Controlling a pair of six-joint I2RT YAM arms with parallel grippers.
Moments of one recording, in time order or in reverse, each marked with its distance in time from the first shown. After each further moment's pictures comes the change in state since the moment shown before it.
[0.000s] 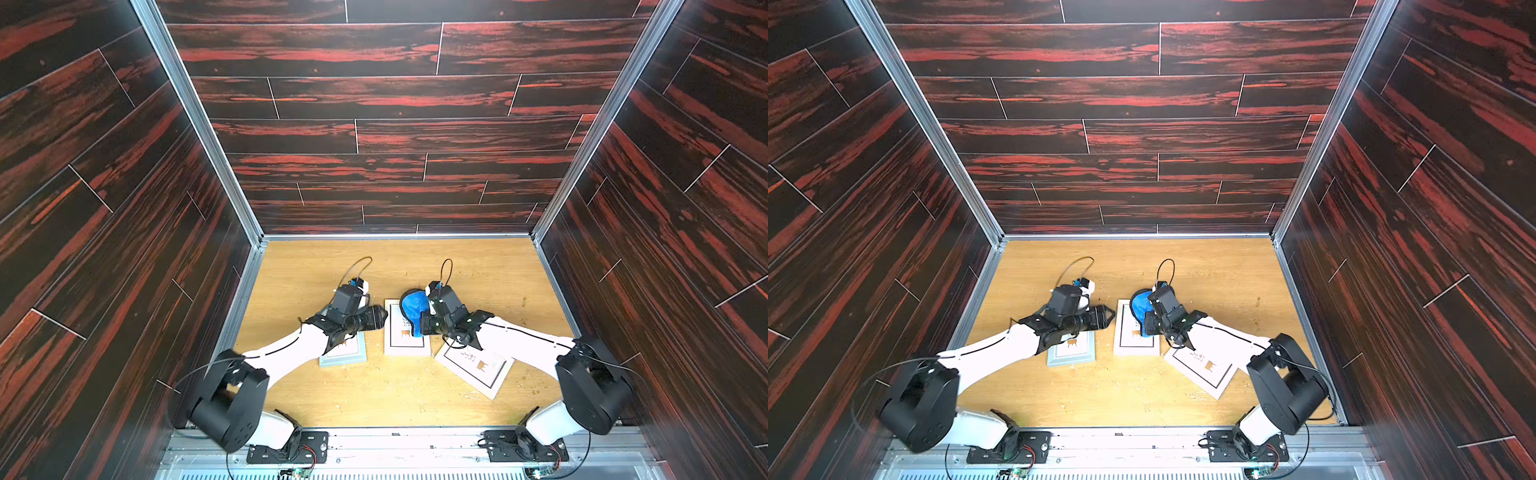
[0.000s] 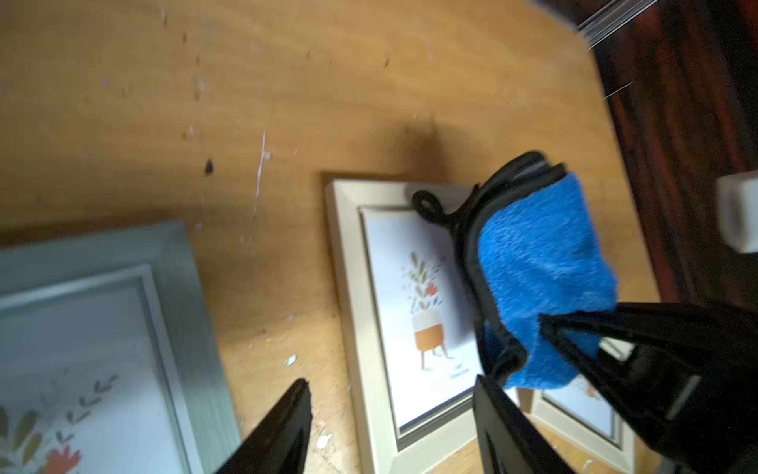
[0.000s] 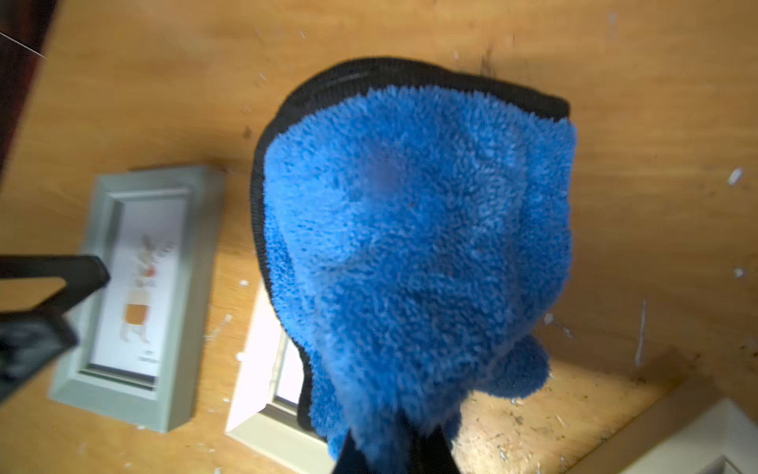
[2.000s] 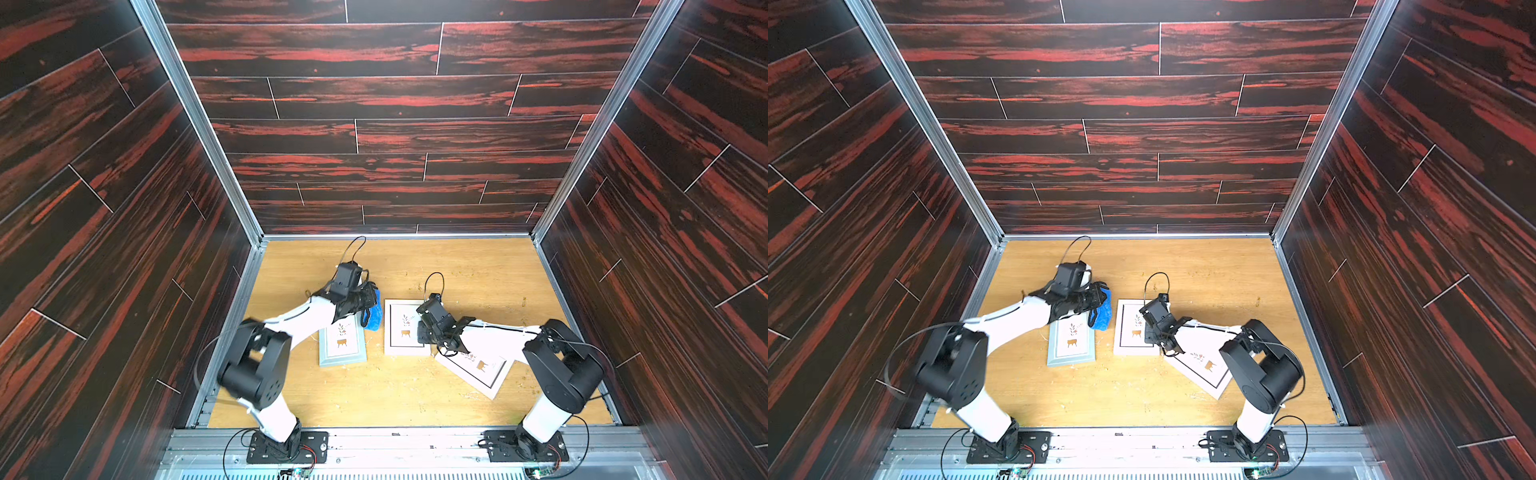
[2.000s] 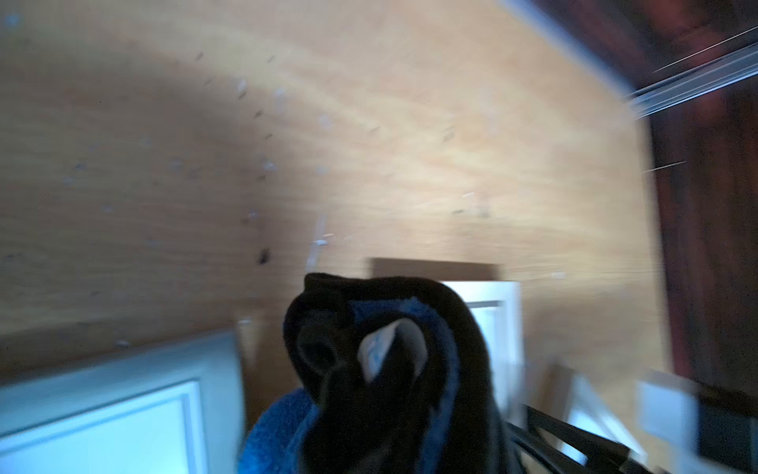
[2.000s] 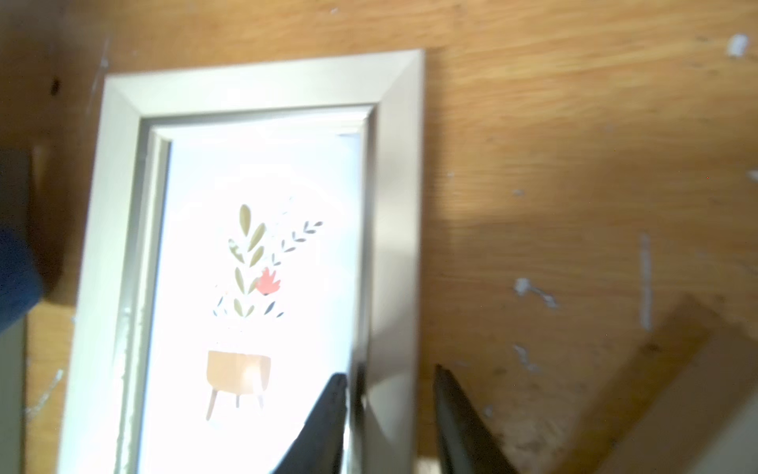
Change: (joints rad) left arm 0.109 0.128 0.190 0.037 0.042 -0.090; right arm 0.026 0.107 -0.031 0.023 0.152 0.105
